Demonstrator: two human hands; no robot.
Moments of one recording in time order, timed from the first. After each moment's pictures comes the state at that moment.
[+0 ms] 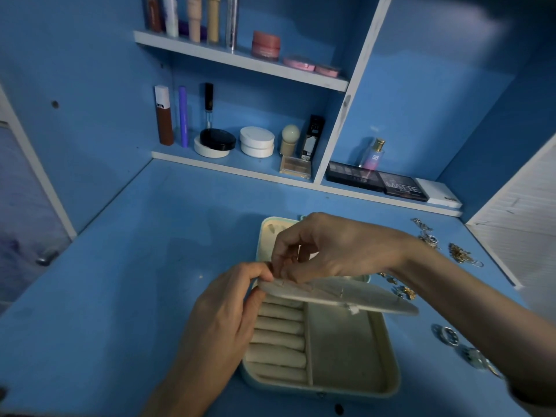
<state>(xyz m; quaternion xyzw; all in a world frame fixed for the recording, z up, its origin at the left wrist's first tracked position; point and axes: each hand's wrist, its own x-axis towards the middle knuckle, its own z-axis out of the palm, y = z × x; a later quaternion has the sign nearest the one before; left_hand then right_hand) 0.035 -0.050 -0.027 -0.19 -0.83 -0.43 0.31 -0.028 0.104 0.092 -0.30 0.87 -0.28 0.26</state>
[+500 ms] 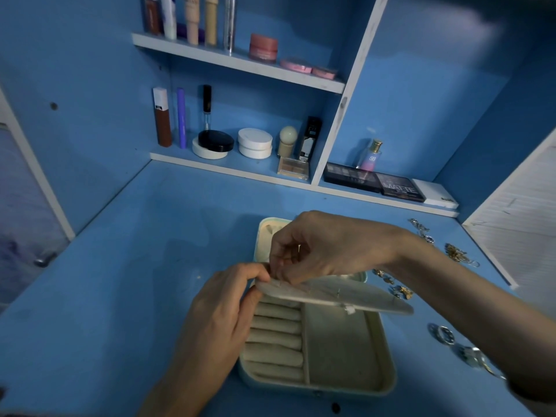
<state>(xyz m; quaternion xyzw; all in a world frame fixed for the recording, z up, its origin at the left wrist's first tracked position) 0.036 -0.050 -0.028 -0.18 -0.83 -0.43 0.31 -0.025 0.098 0.098 -0.31 0.89 -0.23 0.24</state>
